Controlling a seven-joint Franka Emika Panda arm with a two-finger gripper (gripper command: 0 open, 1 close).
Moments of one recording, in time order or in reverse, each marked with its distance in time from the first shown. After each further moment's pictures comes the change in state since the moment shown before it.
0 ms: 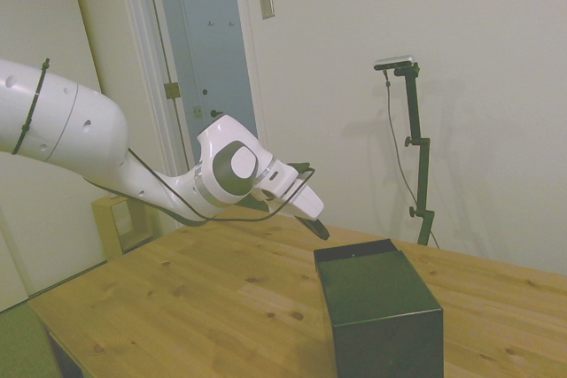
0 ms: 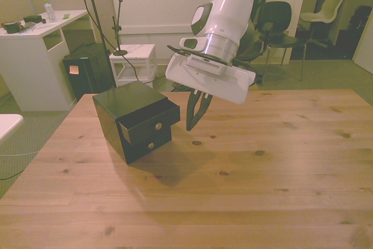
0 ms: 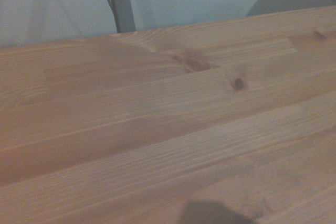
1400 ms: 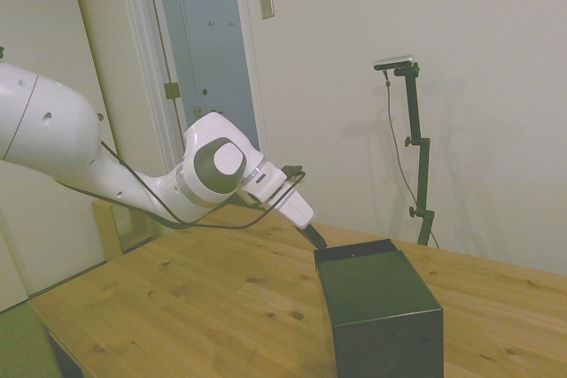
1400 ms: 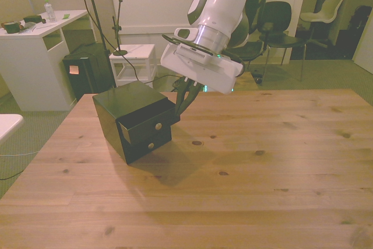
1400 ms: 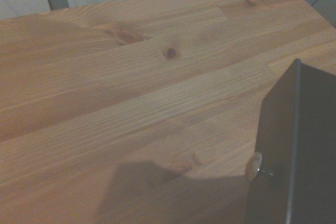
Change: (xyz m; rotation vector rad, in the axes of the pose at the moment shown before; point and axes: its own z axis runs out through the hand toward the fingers) arm 0.009 0.041 -0.018 -0.101 0.032 0.102
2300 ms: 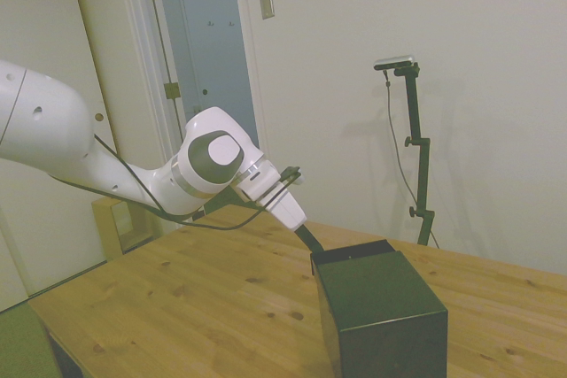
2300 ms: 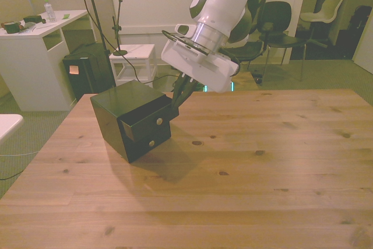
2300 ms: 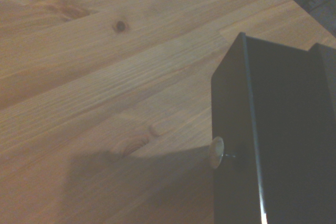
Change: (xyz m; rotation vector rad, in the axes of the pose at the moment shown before) arm 0.004 0.008 -0.006 -0.119 0.013 0.088
